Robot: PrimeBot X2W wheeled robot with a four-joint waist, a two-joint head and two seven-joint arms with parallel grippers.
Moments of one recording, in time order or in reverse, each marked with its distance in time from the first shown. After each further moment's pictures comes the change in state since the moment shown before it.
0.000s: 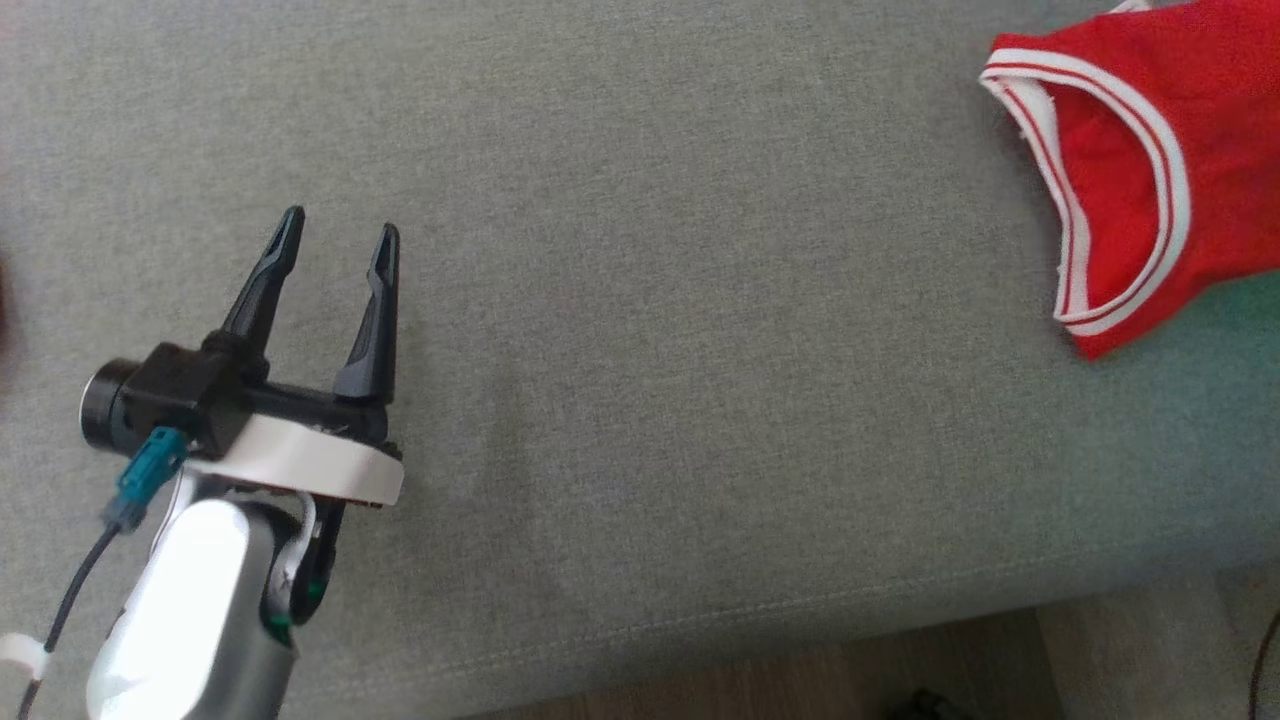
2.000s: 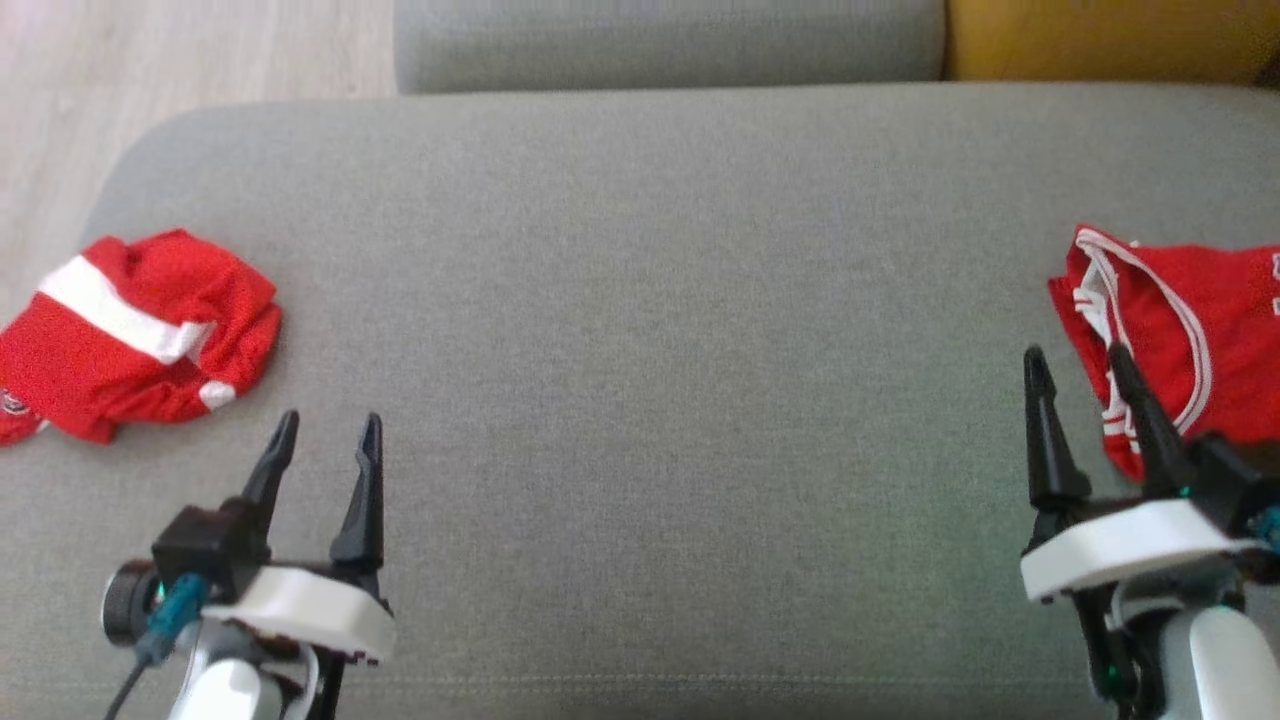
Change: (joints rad) left arm 0.247 0.001 0.012 0.046 -0.048 0.081 -0.004; right arm 0.588 0.217 0.355 -0.344 -0.003 0.000 -0.291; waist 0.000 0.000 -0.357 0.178
